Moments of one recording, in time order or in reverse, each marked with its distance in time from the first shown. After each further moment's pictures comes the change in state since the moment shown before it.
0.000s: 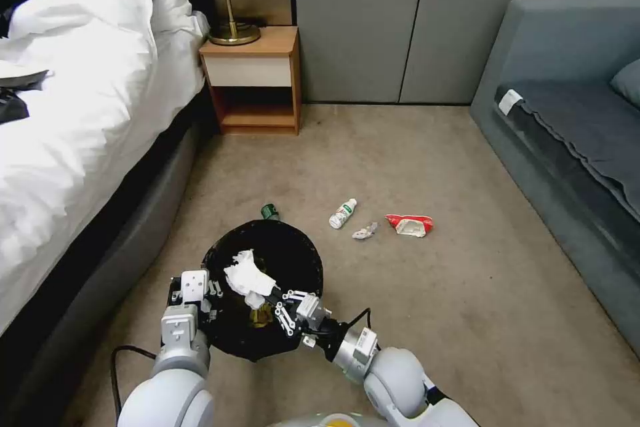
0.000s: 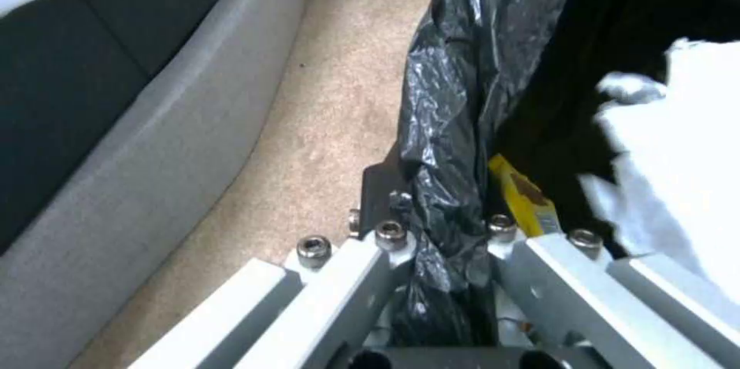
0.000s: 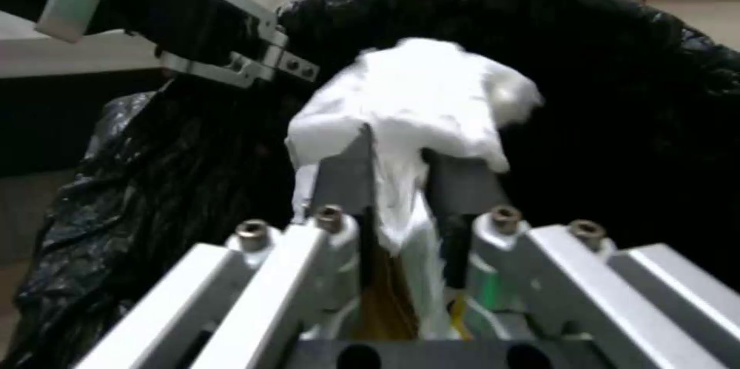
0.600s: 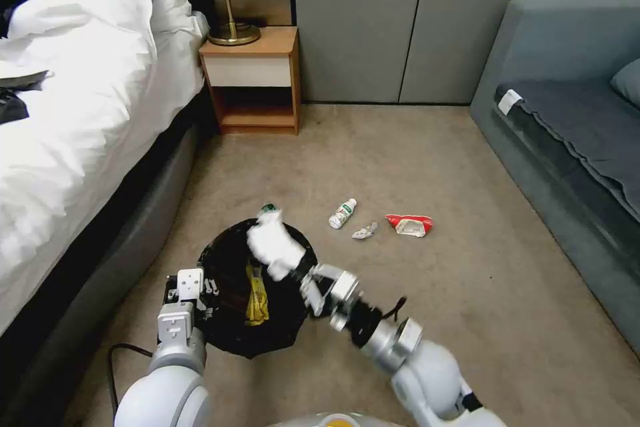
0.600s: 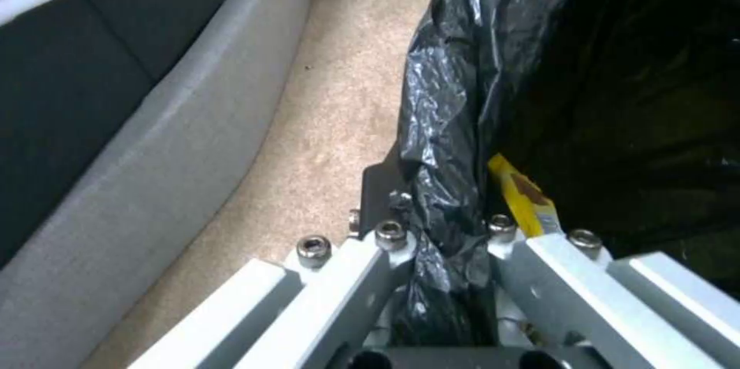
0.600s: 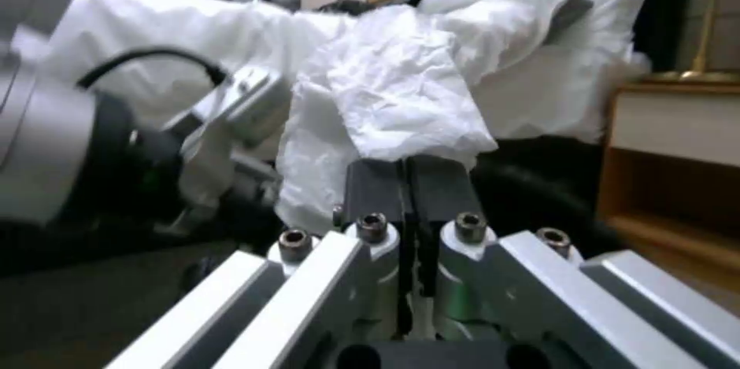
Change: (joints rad) left arm -0.015 0.021 -0.014 0.014 -0.018 0.001 0.000; right arm -0.108 -0.014 0.073 0.195 0.043 0.017 -0.058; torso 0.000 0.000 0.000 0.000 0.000
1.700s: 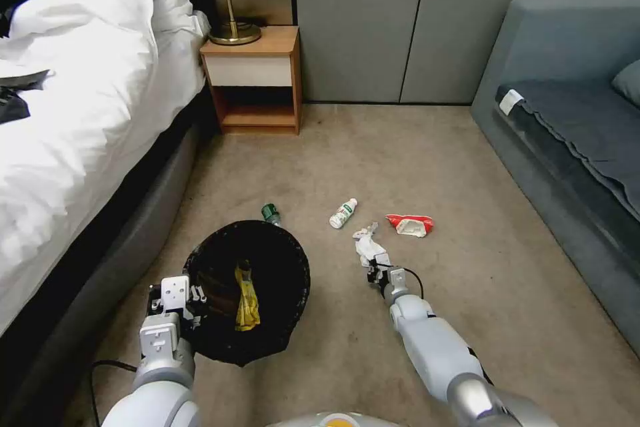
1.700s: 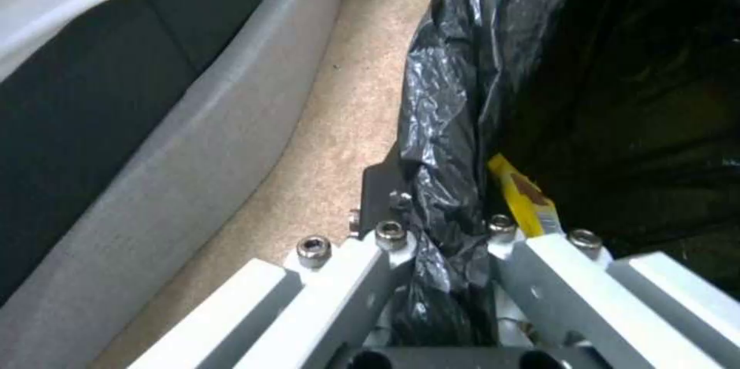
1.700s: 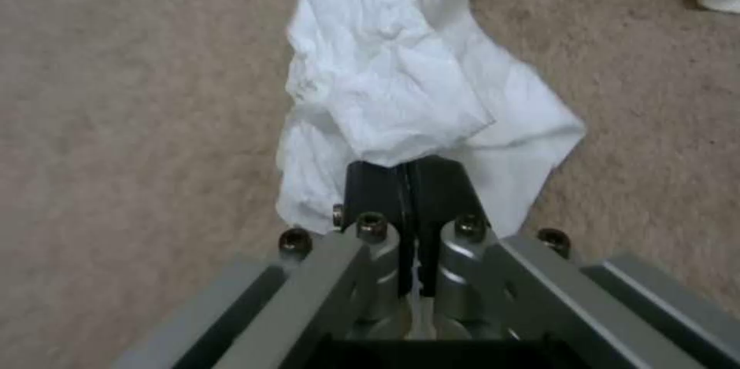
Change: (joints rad) left arm 0.065 -0.052 -0.042 -0.060 0.023 -0.012 0.000; right arm 0.607 0.216 0.277 -1.263 -0.111 -0.156 0.428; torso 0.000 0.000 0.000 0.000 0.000
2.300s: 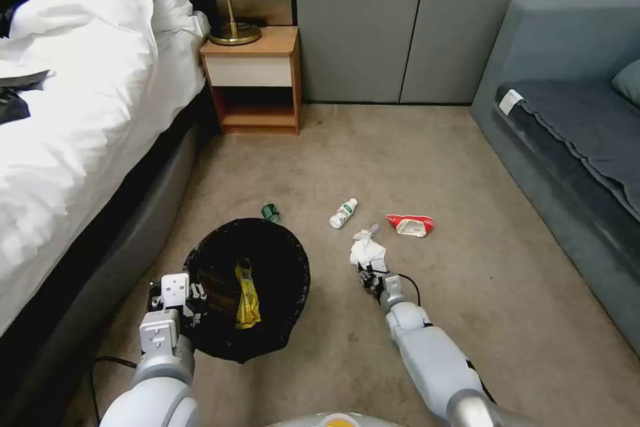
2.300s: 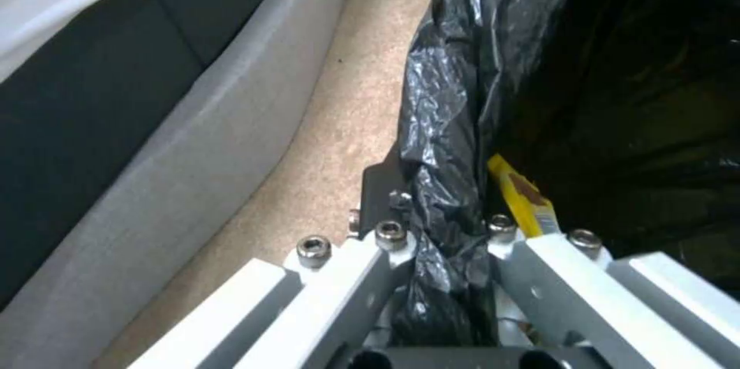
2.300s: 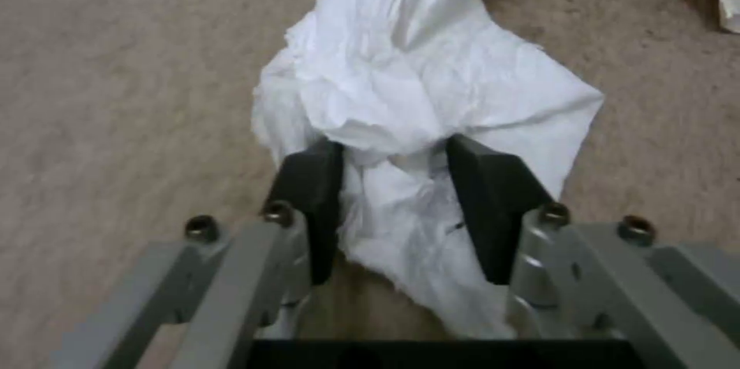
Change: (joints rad) left arm 0.009 0.006 -0.006 0.001 -0.005 0.003 -0.001; right arm 0.064 0.012 0.014 -0.106 -0.033 0.011 -0.004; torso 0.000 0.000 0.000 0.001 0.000
